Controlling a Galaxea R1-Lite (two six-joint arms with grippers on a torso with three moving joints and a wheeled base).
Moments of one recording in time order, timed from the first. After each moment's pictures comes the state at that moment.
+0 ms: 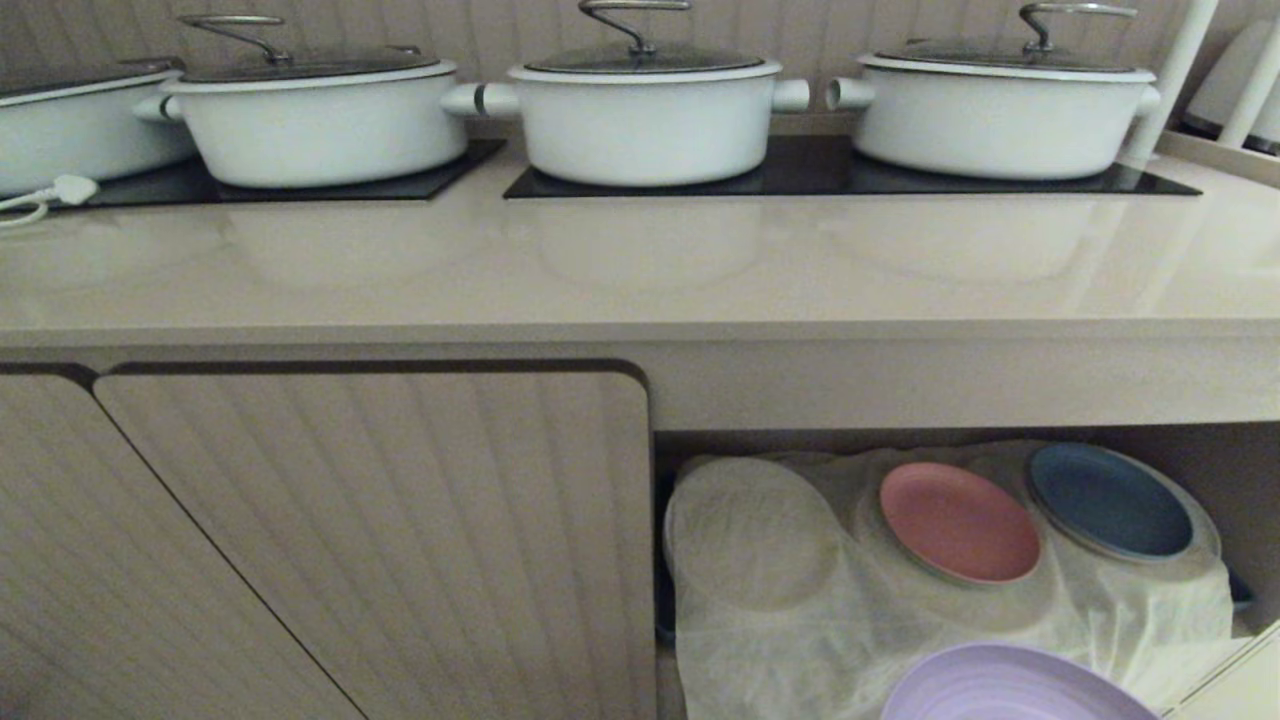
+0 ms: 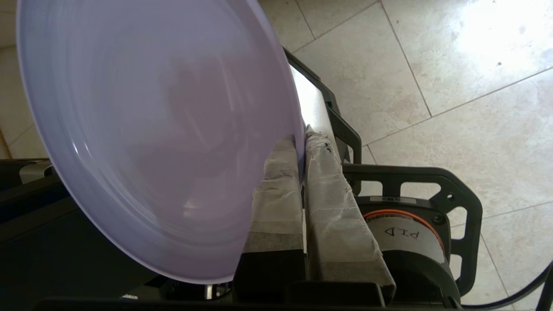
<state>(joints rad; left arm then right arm) 0.01 0.00 0.00 -0.01 0.00 -0.03 0.15 0.97 -0.54 0.64 0.17 0.33</state>
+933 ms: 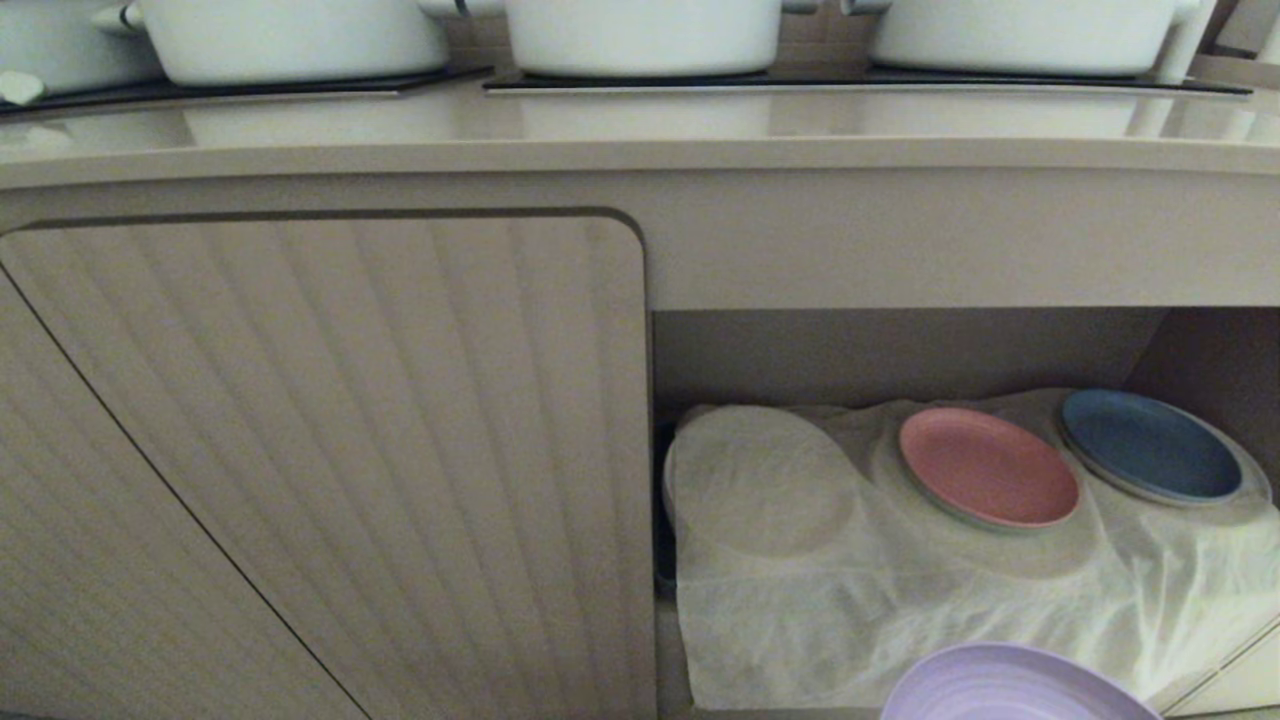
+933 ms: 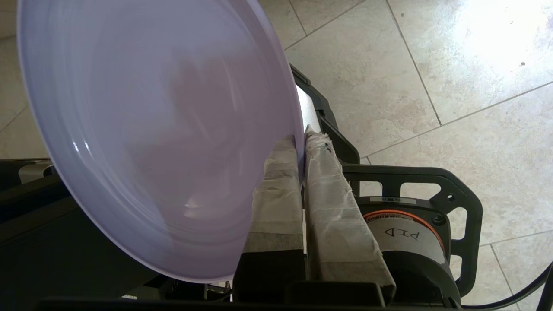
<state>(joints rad) 0.01 0.00 0.00 -0.01 0.00 -0.03 0.15 0.97 -0.54 0.64 0.17 0.33</state>
